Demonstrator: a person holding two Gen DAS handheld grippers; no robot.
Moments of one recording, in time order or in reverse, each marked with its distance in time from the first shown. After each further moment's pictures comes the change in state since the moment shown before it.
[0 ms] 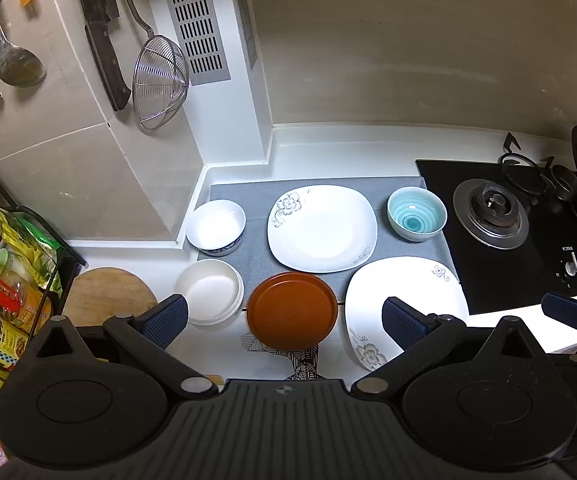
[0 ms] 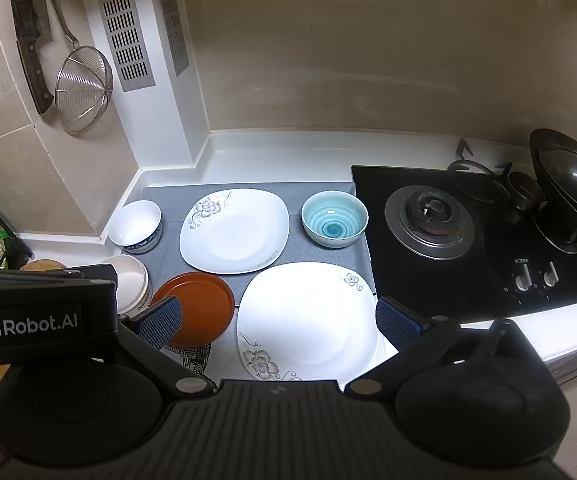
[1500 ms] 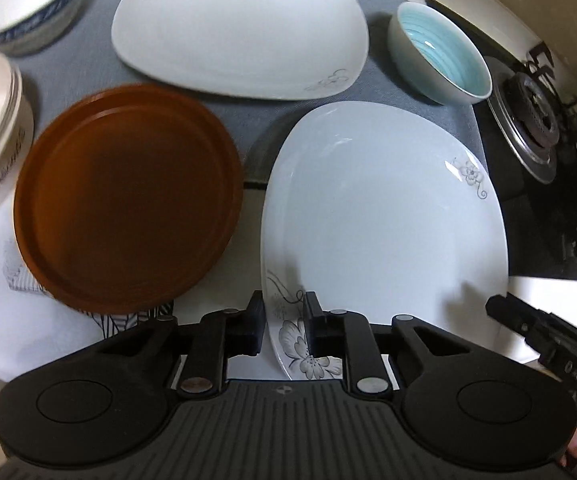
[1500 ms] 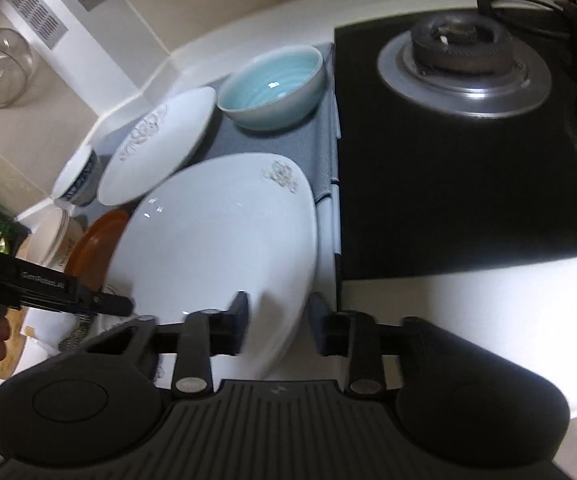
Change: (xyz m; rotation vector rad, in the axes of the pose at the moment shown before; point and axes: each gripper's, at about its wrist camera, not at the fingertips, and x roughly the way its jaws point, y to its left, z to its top) left arm 0.313 -0.046 -0.068 -0.169 0.446 -0.335; right arm 0.251 -0.200 -0.097 0.171 0.172 0.341
